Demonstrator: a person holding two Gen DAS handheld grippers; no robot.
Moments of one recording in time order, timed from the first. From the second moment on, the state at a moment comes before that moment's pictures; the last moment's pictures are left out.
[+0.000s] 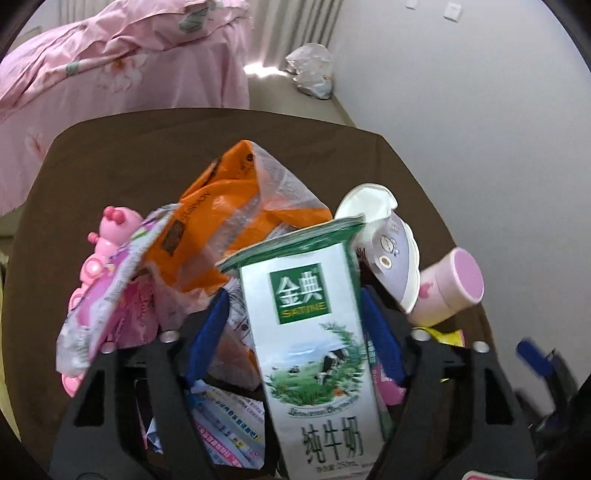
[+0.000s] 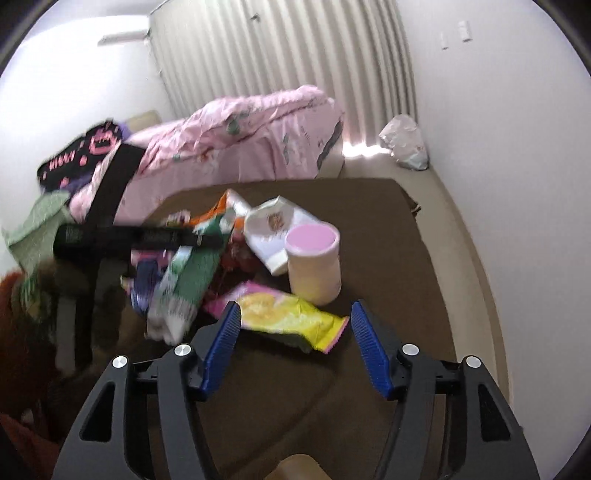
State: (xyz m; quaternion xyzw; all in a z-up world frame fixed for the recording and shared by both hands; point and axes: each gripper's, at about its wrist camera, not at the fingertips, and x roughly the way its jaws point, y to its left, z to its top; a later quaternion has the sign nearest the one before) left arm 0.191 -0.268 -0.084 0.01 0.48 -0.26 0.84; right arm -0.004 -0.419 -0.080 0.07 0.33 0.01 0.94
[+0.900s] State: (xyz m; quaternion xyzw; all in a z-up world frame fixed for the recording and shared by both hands) left arm 0.107 -0.113 0.009 -0.06 0.31 -0.25 0.92; right arm 0.112 -0.357 -0.056 -0.06 0.34 0.00 0.94
